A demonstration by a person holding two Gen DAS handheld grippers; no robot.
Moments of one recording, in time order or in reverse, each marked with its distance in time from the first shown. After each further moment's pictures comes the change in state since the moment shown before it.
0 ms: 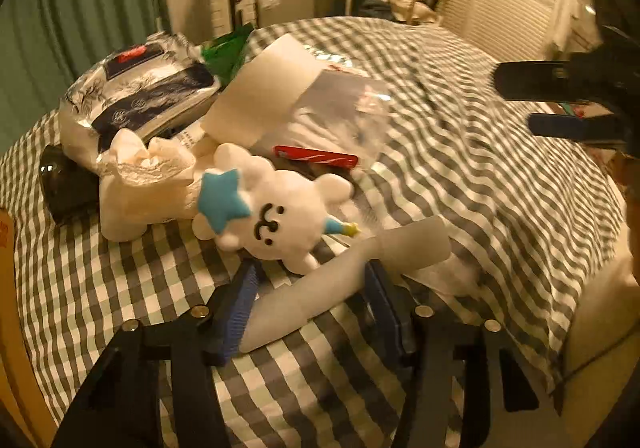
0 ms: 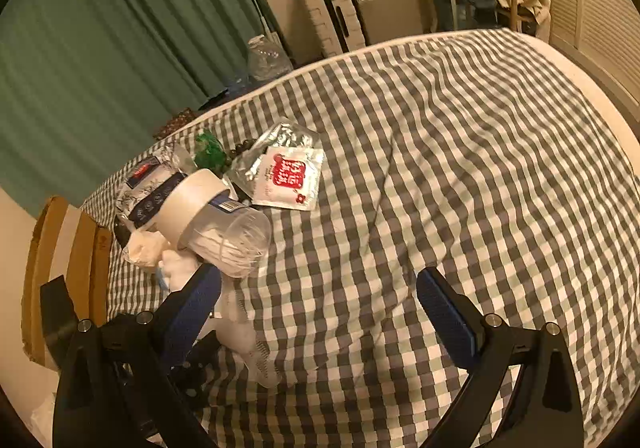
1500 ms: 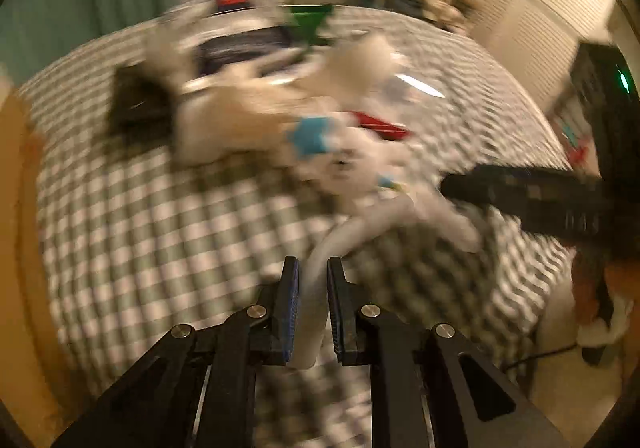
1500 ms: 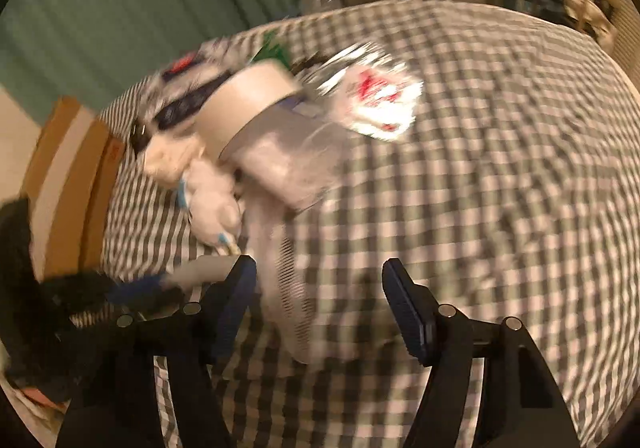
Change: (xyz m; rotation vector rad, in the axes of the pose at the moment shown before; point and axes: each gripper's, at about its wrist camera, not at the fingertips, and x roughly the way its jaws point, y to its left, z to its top) left arm -0.052 0.051 -0.050 -0.215 0.107 -0.012; right arm 0.058 0.069 -0.033 -0.276 0.207 0.048
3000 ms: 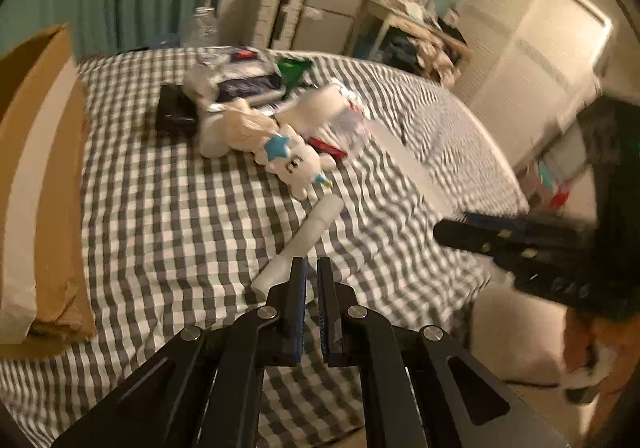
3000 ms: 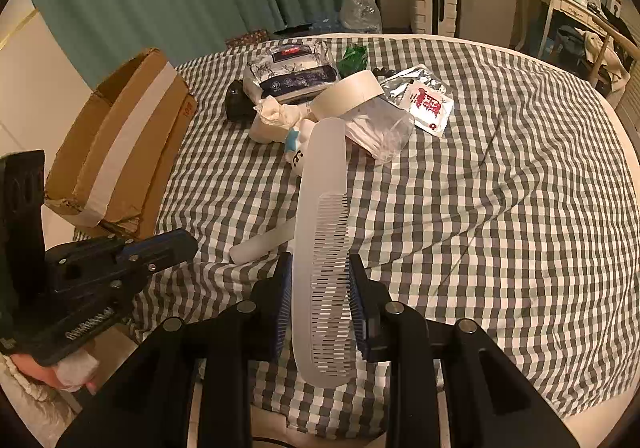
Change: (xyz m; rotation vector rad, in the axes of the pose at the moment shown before) left arm -0.053 -0.042 -0.019 -0.038 -0.113 -0.087; right arm -0.102 0.058 -0.056 -0.087 -0.047 0.029
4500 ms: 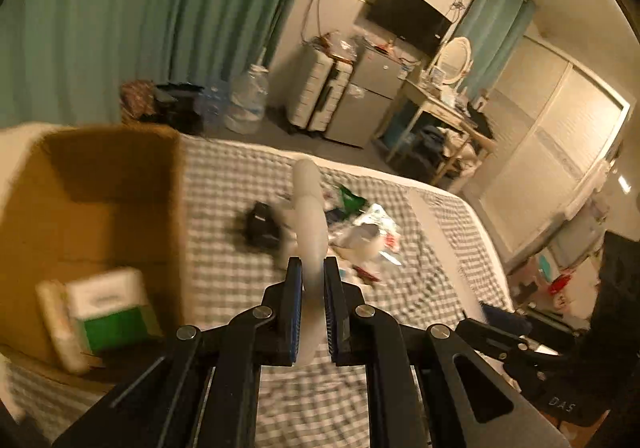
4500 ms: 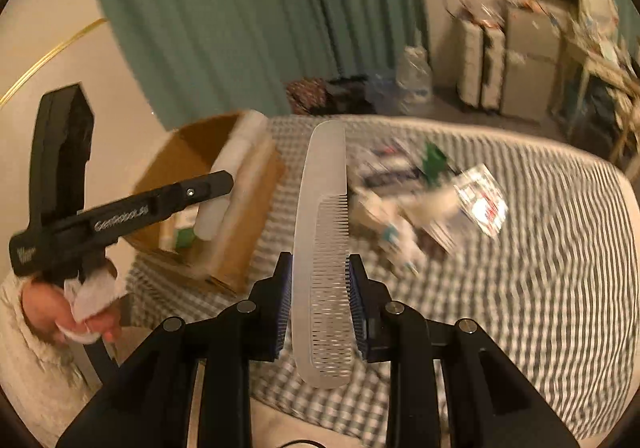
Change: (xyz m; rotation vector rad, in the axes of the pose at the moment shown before) left arm -0.146 0.095 0.078 -0.201 -0.239 0.057; right arm -0.080 0.122 0.058 -0.173 -0.194 0.119
